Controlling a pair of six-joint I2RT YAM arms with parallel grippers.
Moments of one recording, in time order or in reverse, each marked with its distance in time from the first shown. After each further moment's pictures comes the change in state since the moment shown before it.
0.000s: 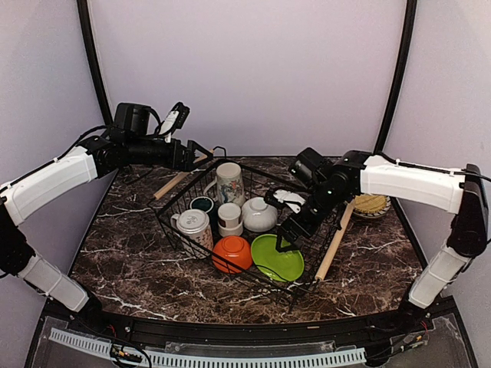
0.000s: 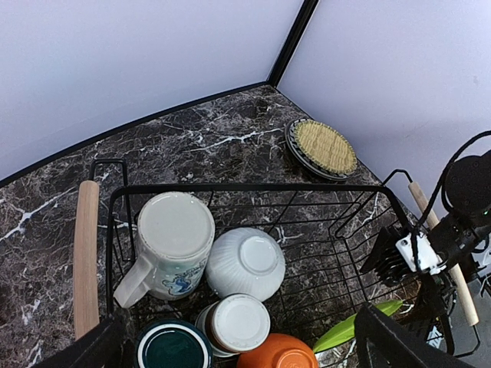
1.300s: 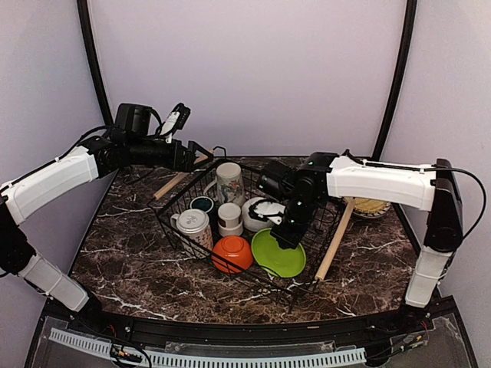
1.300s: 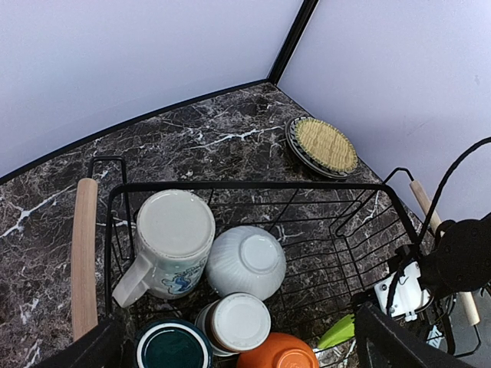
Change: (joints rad) left arm 0.000 0.007 0.000 0.000 0.002 0.000; right arm 0.142 0.206 0.203 -0.192 0.270 0.024
